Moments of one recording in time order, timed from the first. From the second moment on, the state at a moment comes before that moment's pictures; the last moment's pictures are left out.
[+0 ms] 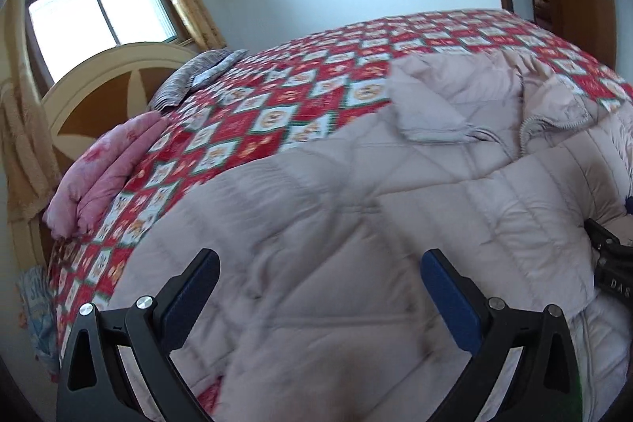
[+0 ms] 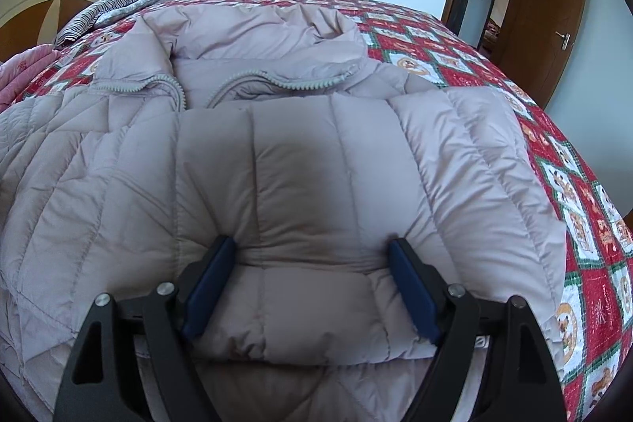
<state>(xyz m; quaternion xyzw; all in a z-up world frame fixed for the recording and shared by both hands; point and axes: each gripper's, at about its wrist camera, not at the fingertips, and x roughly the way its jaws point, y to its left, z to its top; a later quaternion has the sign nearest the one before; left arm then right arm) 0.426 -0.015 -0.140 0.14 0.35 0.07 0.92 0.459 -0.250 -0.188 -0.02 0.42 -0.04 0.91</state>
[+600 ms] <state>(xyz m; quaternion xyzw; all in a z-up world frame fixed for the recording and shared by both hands) 0.313 0.222 -0.142 0.08 0.33 0.28 0.90 0.456 -0.251 -0.187 -0.01 0.41 -0.04 0.91</state>
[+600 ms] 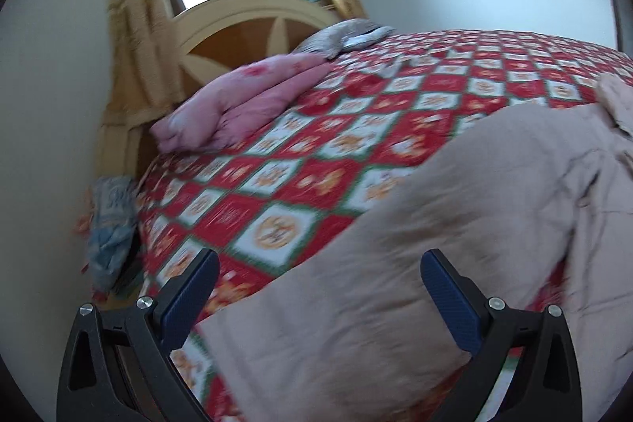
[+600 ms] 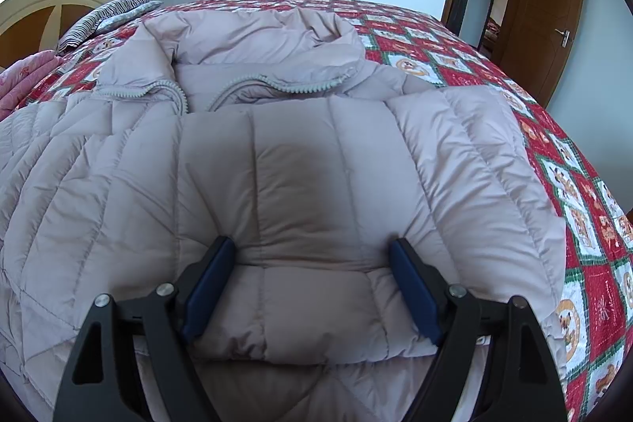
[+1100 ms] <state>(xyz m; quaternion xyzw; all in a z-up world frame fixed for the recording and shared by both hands) 0.257 0.310 -0.194 -0.06 0.38 0.29 0.88 0.453 -0.251 -0.186 -0.02 0.41 -0.04 0.91</state>
